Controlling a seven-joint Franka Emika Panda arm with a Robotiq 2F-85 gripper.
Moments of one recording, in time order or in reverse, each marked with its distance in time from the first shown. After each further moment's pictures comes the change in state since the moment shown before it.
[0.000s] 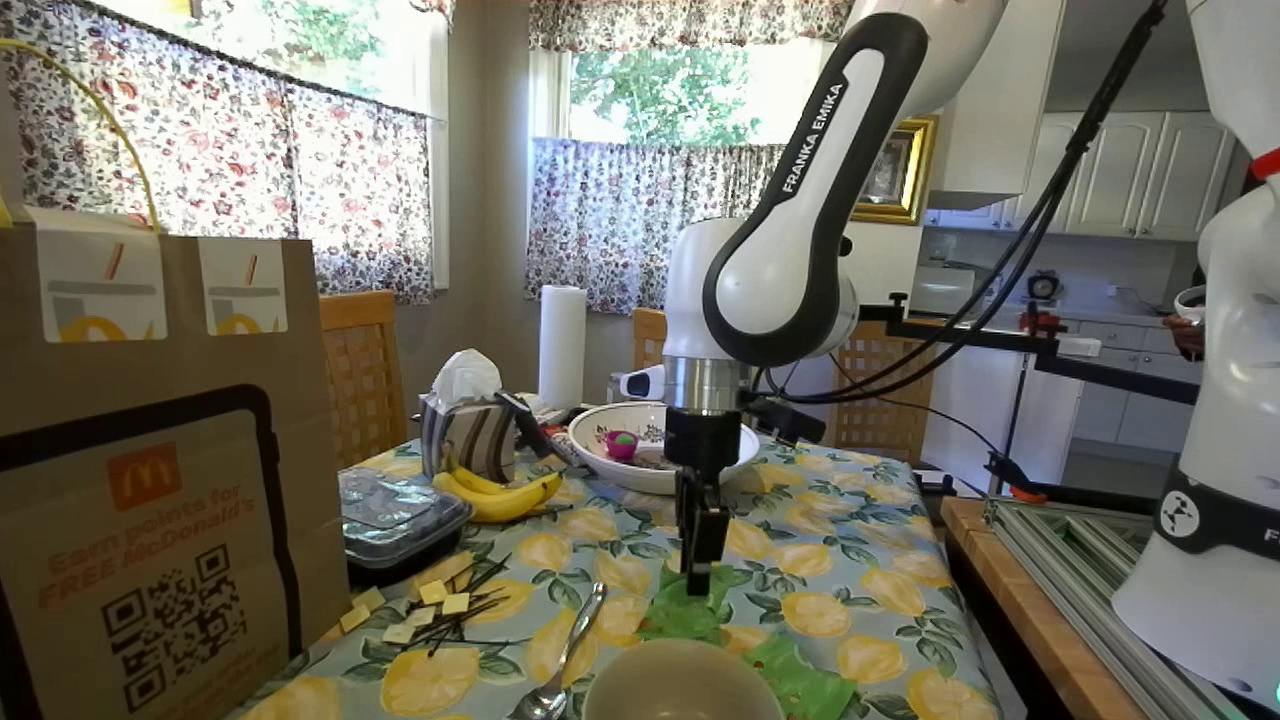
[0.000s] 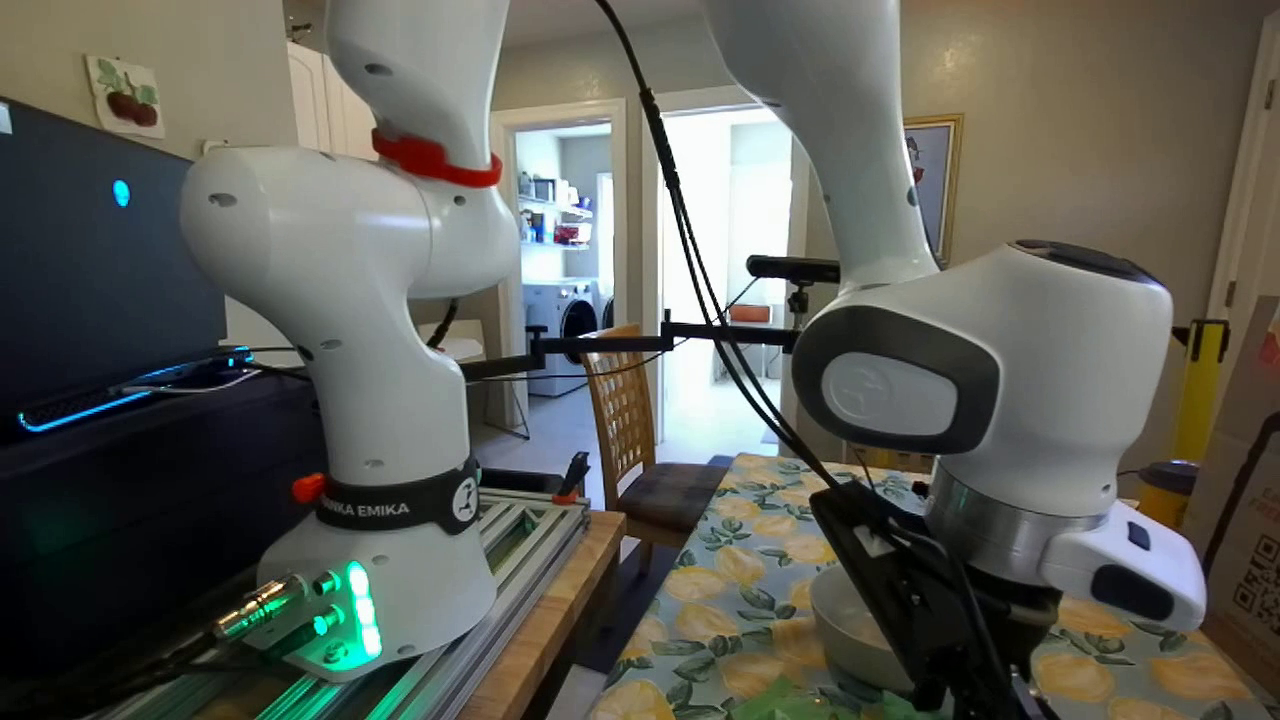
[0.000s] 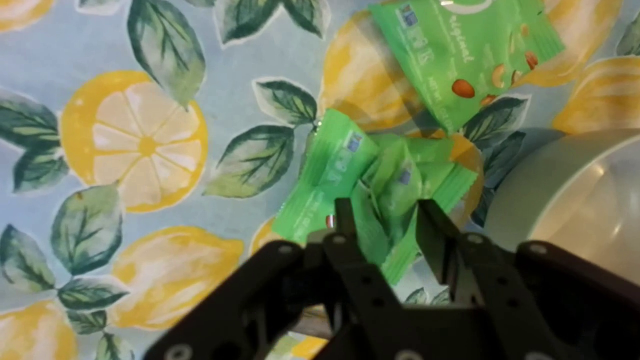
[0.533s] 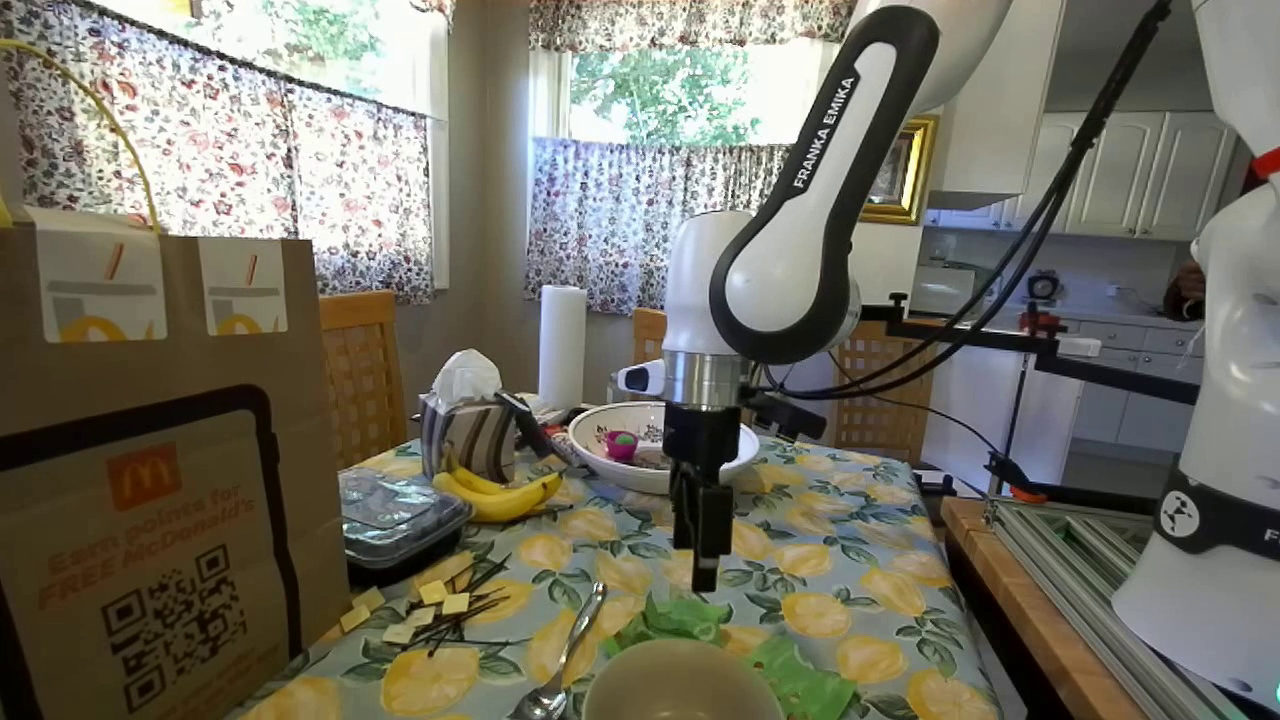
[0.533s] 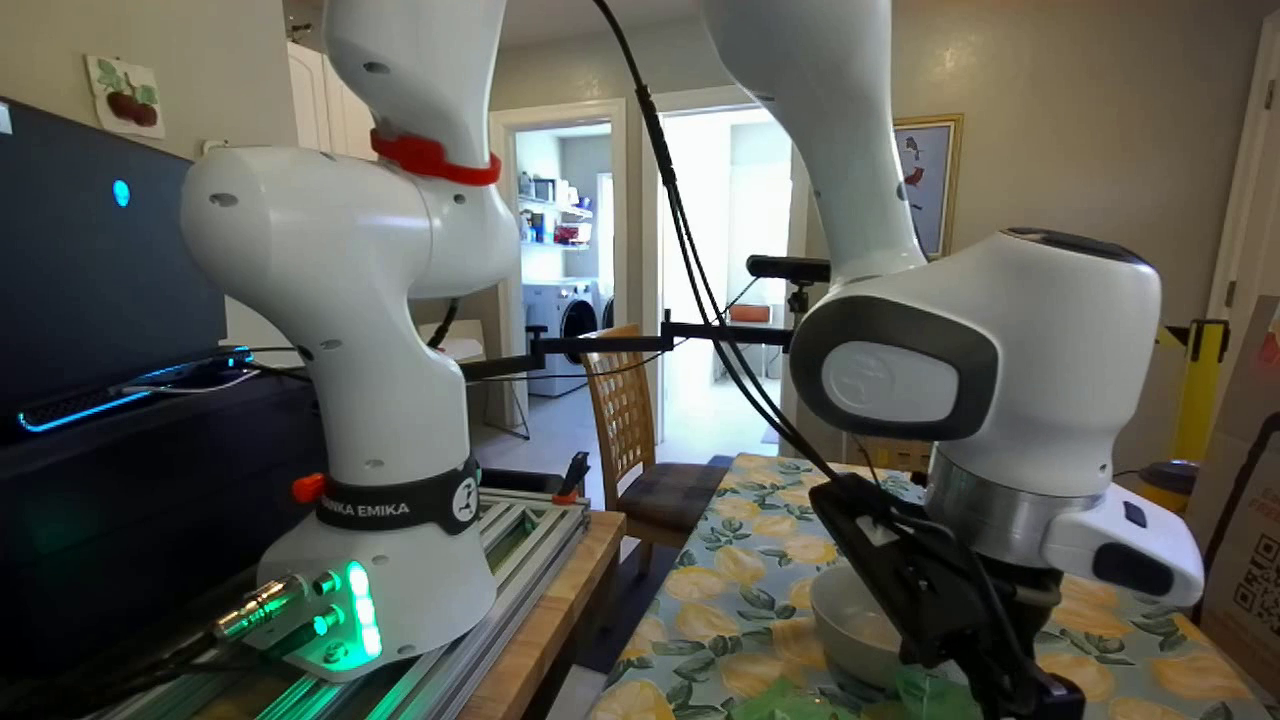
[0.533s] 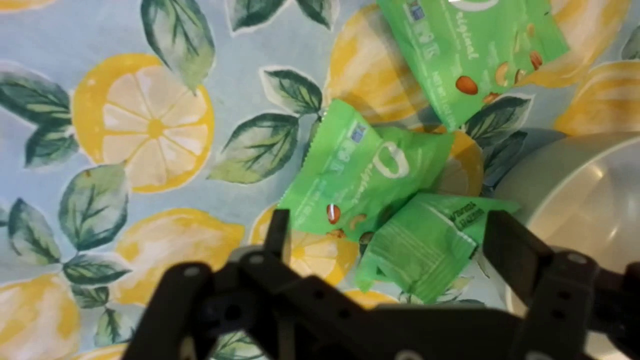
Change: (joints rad) arm 0.006 -0.021 0.000 -0.012 -0.046 0.012 0.010
